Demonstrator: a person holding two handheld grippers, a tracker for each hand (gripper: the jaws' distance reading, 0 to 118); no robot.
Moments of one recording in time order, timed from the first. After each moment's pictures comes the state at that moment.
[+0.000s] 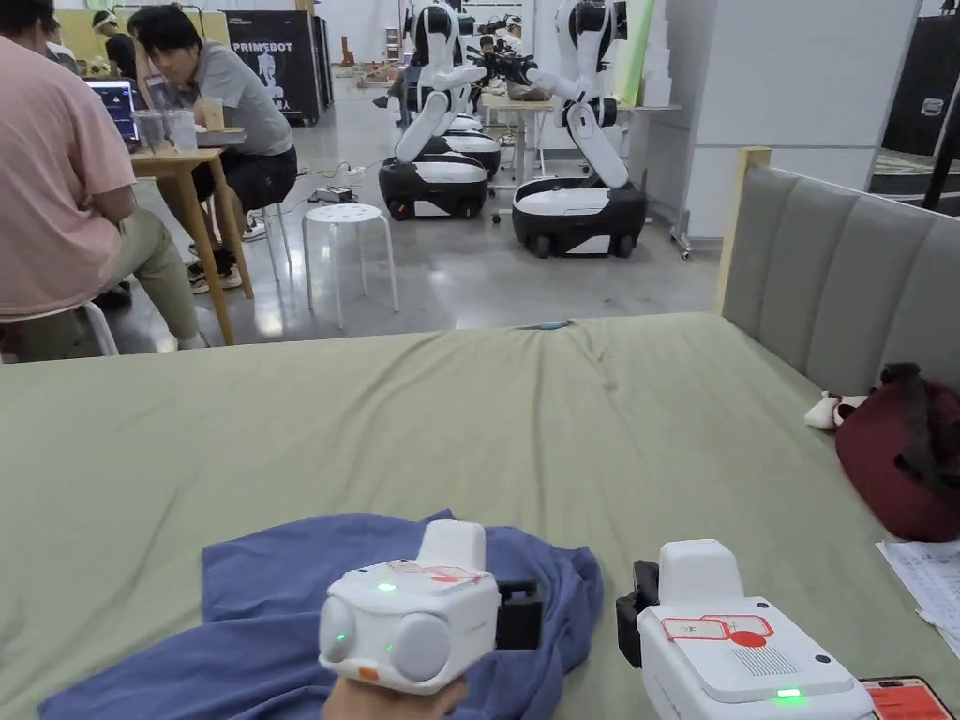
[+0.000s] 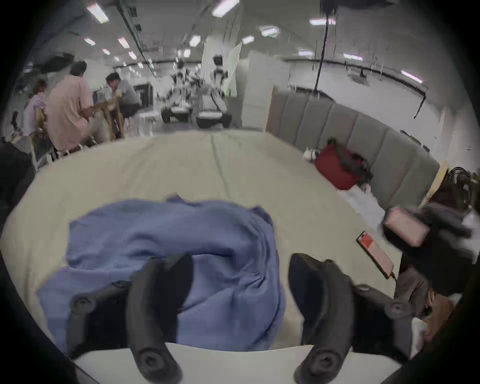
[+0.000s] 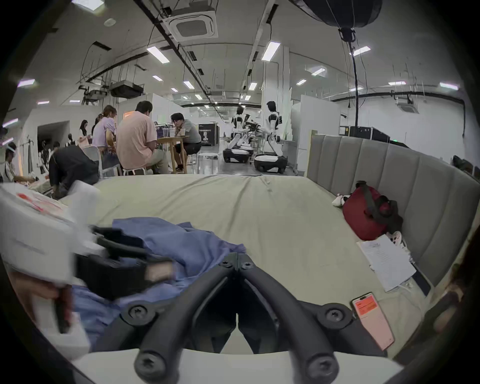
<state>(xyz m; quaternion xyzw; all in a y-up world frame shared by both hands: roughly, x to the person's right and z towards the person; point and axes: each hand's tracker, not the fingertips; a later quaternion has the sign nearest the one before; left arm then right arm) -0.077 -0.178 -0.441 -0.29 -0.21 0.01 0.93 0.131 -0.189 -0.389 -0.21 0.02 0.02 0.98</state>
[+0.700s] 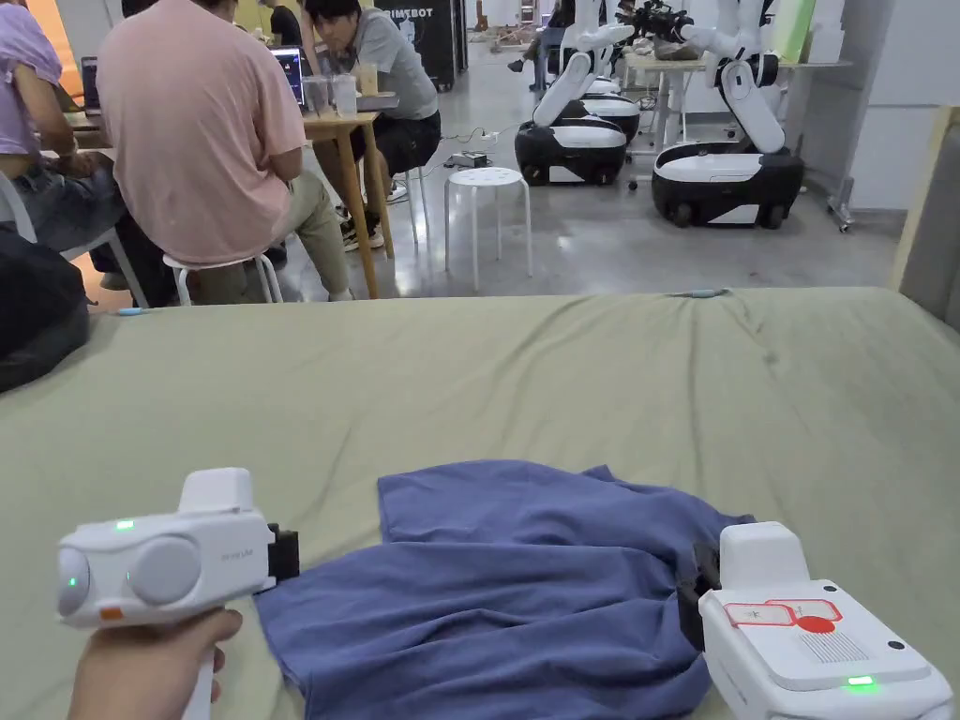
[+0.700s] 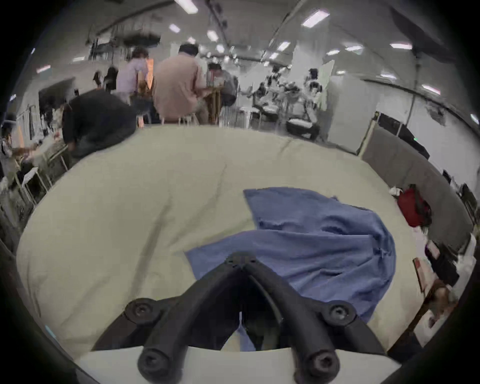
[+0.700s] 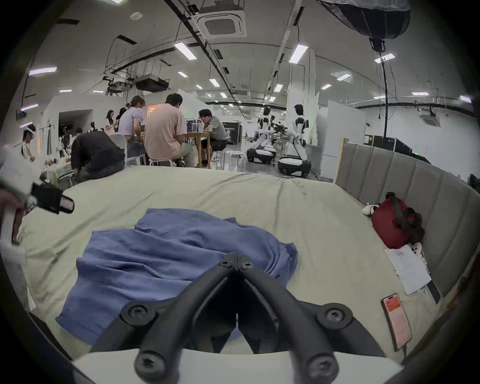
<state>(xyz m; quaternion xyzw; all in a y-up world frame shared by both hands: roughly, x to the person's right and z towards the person) -0.363 -0.176 -0.443 -0.36 0.03 0.09 0.93 0.046 -0.199 -0.386 -0.21 0.08 0.06 0.97</state>
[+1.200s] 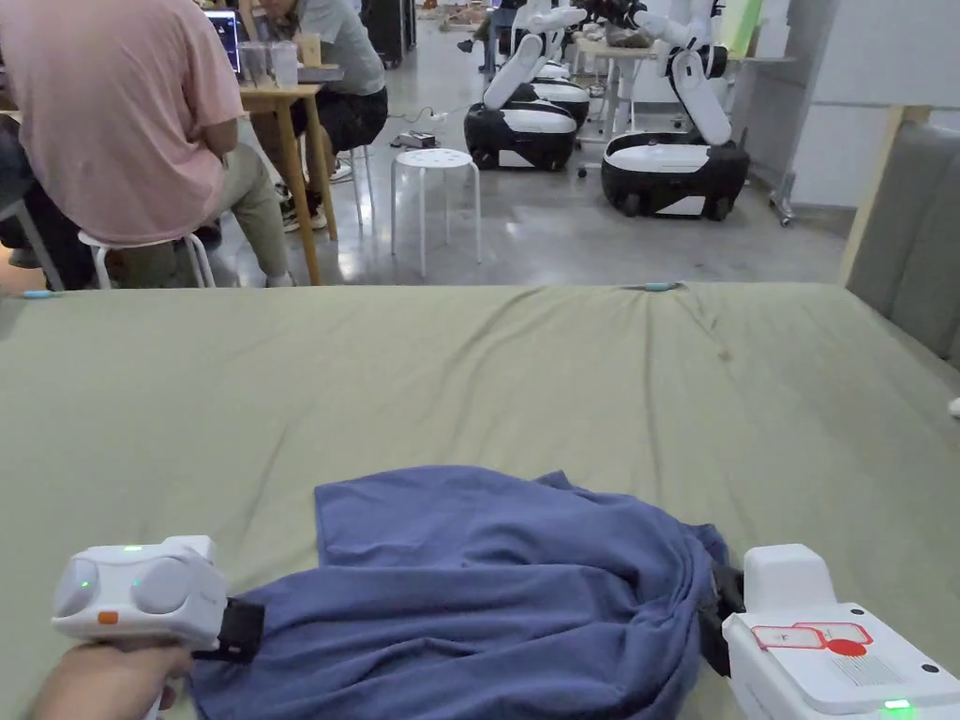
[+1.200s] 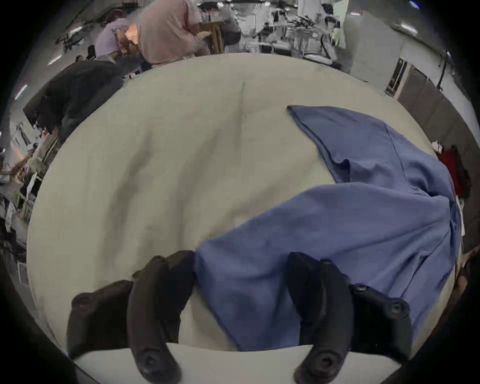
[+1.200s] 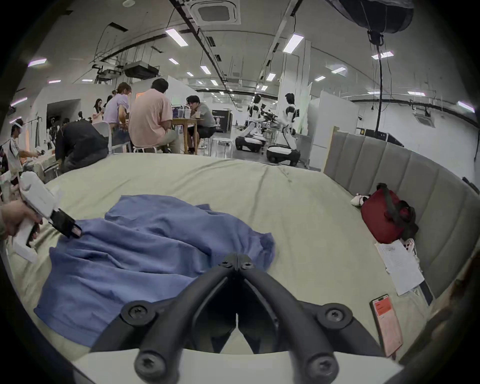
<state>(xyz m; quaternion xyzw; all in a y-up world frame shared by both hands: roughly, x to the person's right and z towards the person) -0.355 -0.281 -0.513 -0.50 0.05 0.02 0.86 0.085 -0.218 -0.424 -0.25 0.04 0.07 0.97</state>
